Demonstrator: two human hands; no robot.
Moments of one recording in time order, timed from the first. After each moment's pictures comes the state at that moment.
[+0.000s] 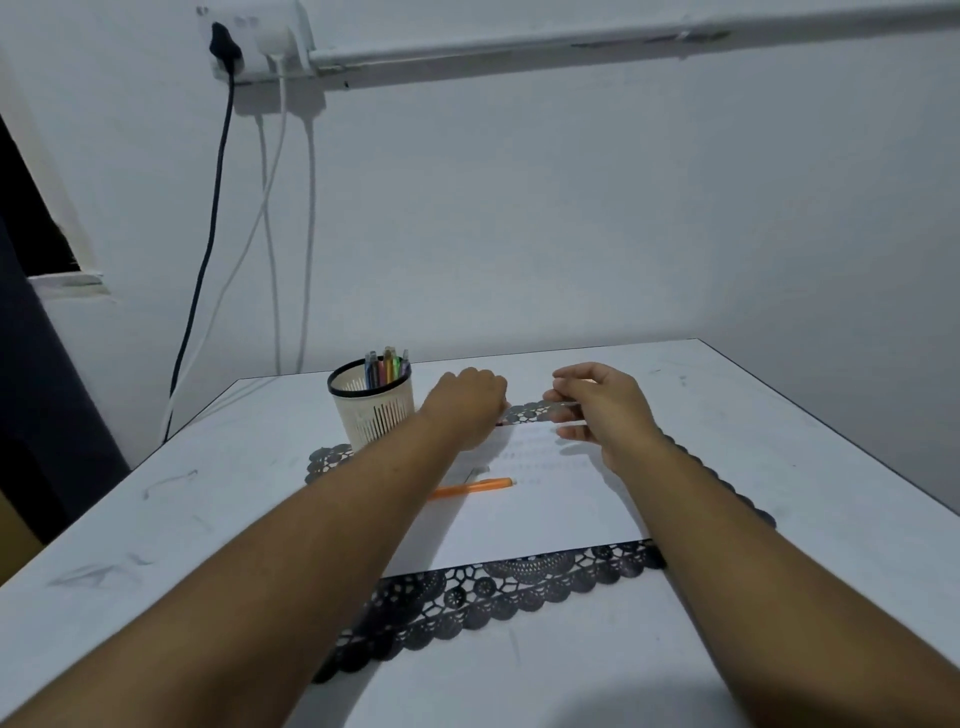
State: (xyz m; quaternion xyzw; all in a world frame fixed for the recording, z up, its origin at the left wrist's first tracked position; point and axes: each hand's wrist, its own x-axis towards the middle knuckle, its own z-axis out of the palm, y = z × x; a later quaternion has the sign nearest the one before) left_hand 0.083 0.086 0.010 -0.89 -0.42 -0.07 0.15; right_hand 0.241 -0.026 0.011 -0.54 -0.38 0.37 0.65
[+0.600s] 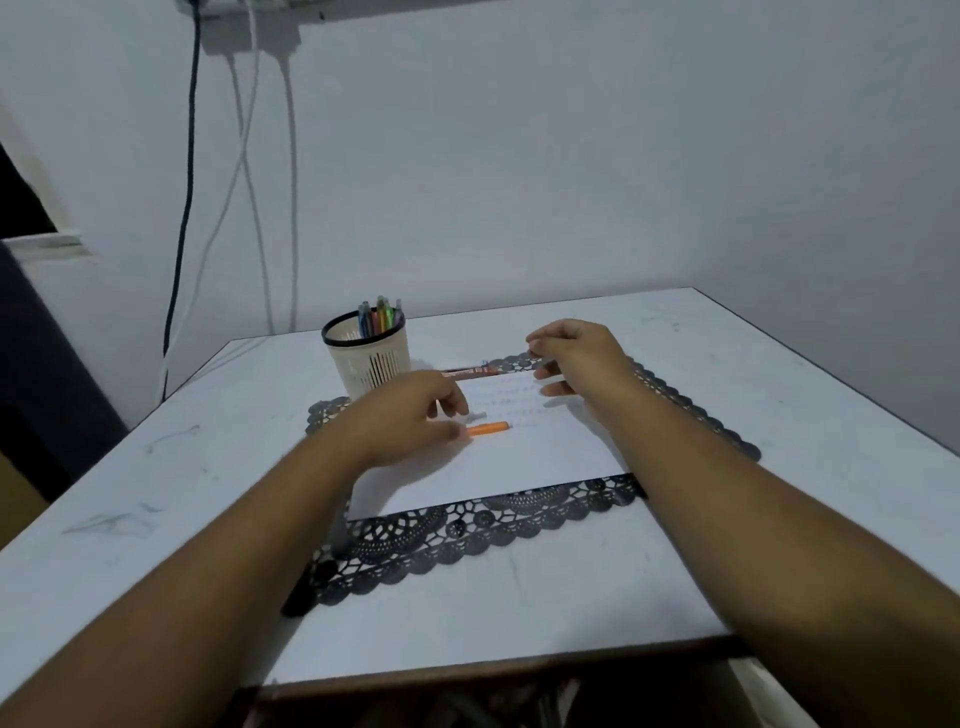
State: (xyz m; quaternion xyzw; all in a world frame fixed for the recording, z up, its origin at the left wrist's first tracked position) left_hand -0.012 0.009 0.010 -0.91 -0.39 -0.13 -0.10; right_hand 0.227 -0.031 0.005 -0.57 -0.42 0.35 0.61
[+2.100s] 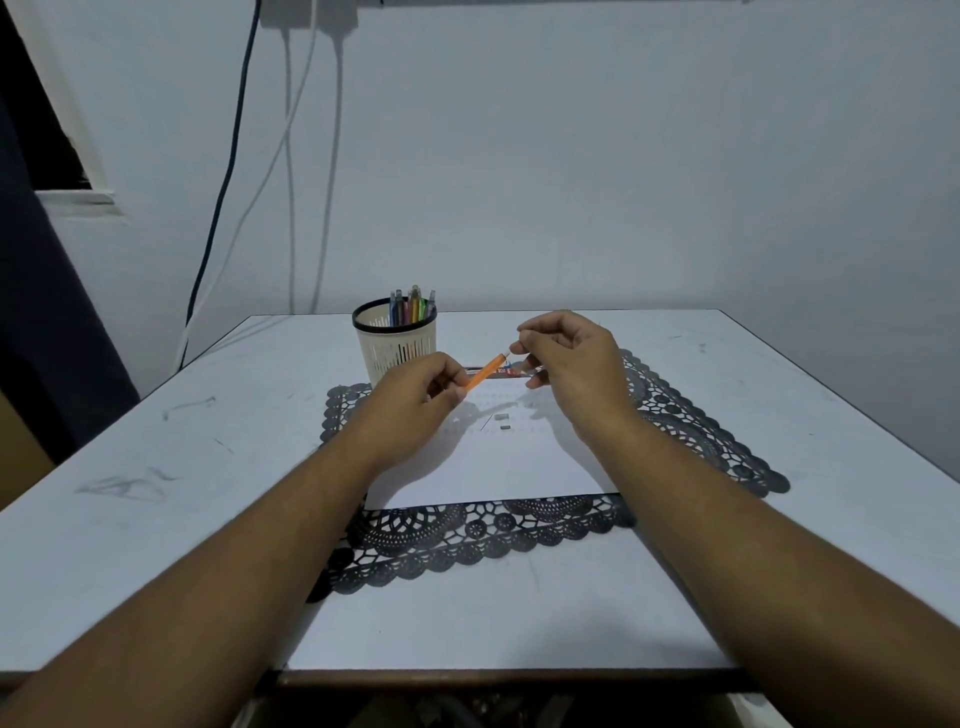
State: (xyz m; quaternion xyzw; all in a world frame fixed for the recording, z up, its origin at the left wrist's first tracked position) left_hand -0.028 0.008 -0.011 -0.81 -0.39 -0.36 -0.24; right_hand 0.176 -0.035 0.010 -0.47 -0.50 0.31 0.66
